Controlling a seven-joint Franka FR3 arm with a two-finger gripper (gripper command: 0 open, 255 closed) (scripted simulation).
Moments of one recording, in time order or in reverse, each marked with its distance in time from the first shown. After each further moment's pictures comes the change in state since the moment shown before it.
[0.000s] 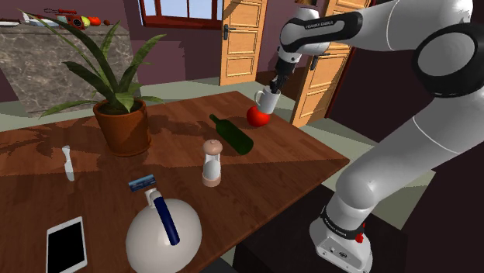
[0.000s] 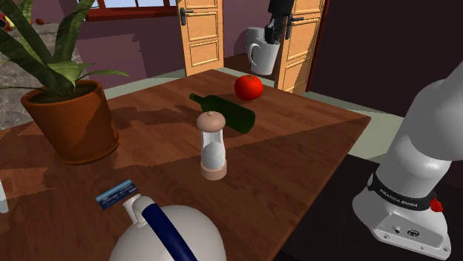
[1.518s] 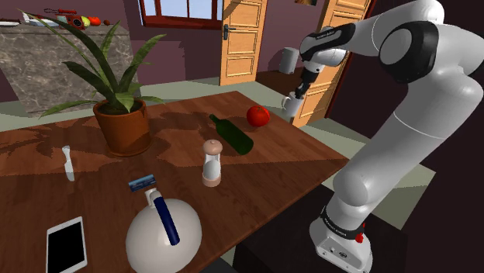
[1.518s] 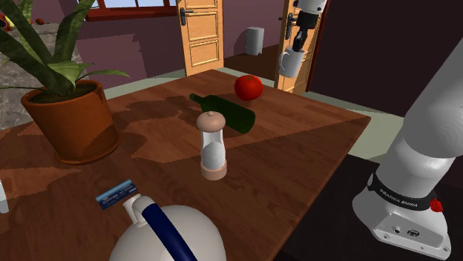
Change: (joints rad) arm -0.109 0.188 -0.238 0.080 0.068 0.069 -0.386
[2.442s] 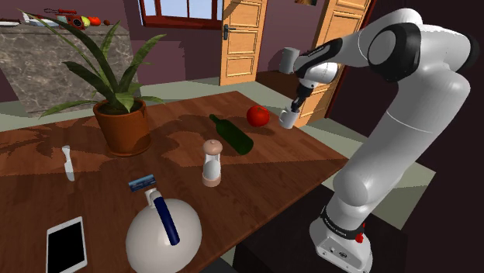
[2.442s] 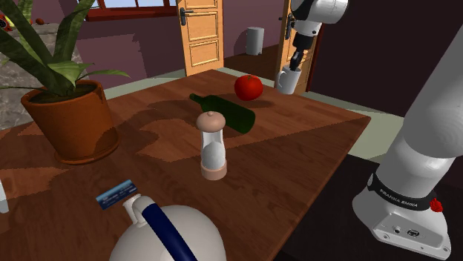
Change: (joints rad) arm 0.002 0.074 -0.009 -0.118 0.057 0.179 -0.058
